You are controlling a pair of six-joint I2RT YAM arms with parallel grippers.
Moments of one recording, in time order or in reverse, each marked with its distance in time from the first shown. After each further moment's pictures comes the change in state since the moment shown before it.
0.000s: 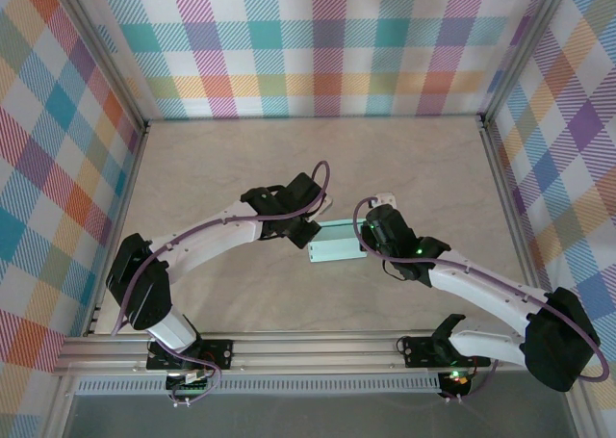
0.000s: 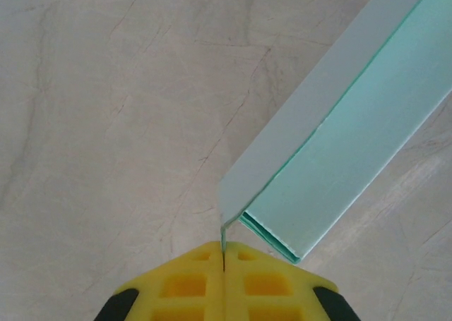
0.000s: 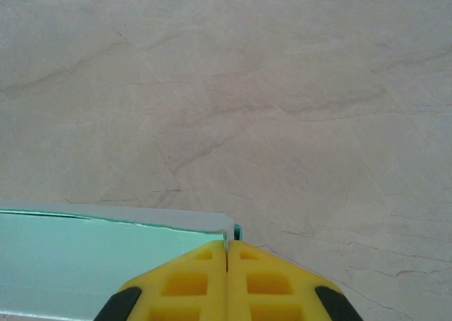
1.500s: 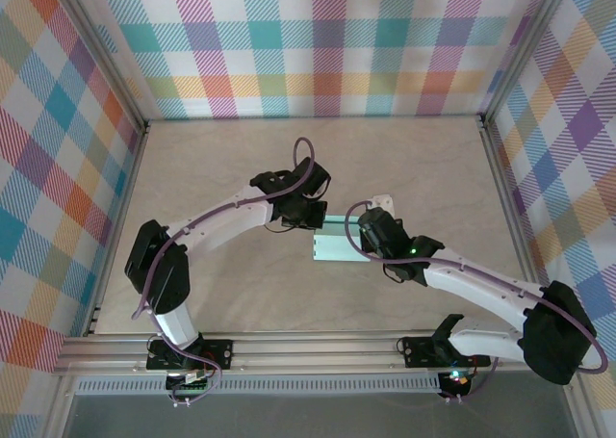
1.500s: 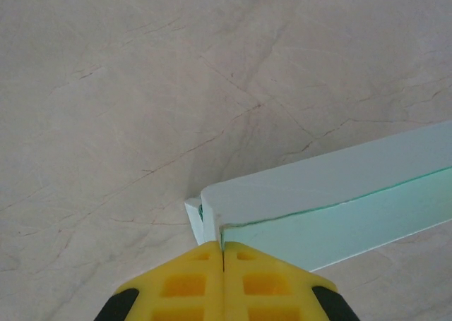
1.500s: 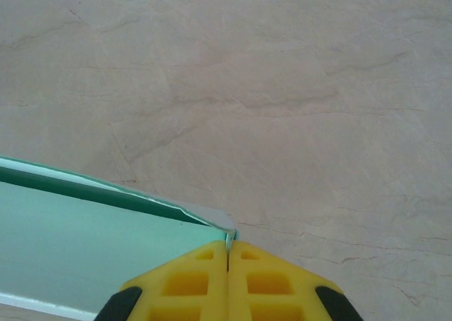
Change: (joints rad) left arm 0.054 0.132 0.148 -0.023 0.132 -0.547; right arm 0.055 0.039 0.034 -0.082 0.148 -0.034
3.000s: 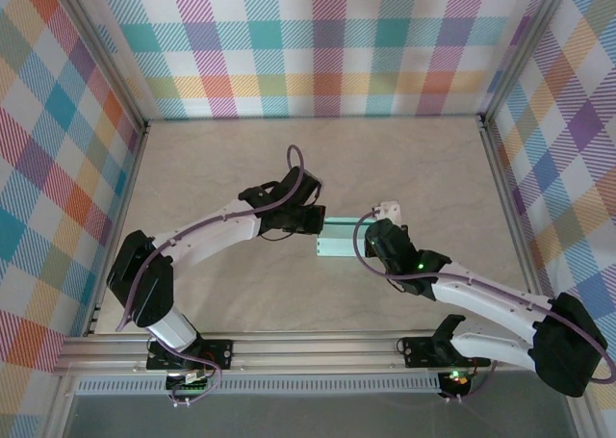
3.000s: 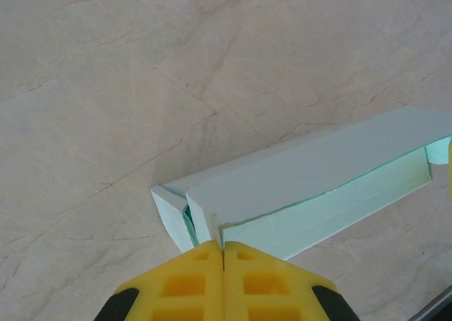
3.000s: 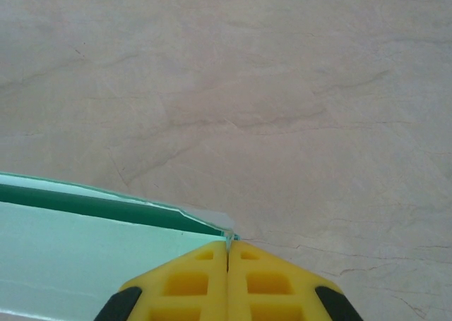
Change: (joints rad) left arm -0.003 -0.124 -0.207 0.239 0.074 0.010; right arm 0.023 -0.109 -0.148 0.174 0.063 0.008
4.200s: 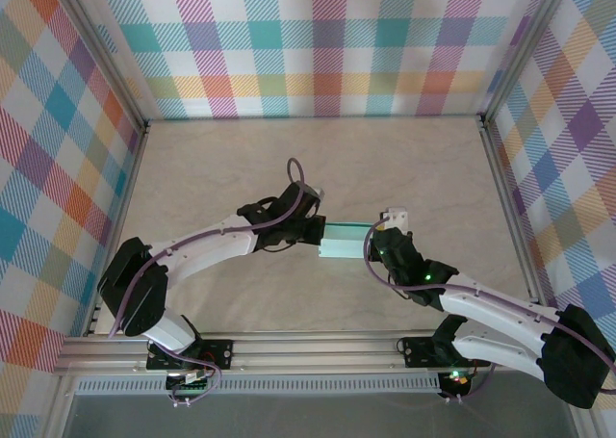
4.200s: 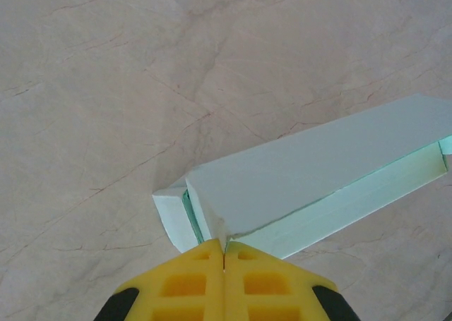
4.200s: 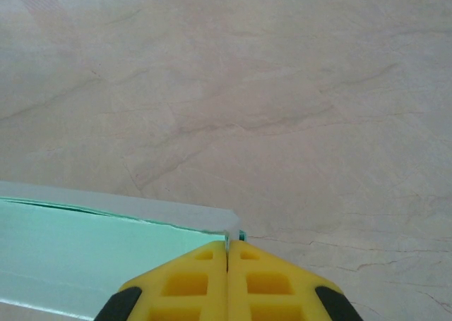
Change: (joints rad) left arm -0.047 -0.062 -0.154 0.171 -0.060 -0.004; right arm 0.003 -0.086 -0.110 0.106 -0.012 0.047
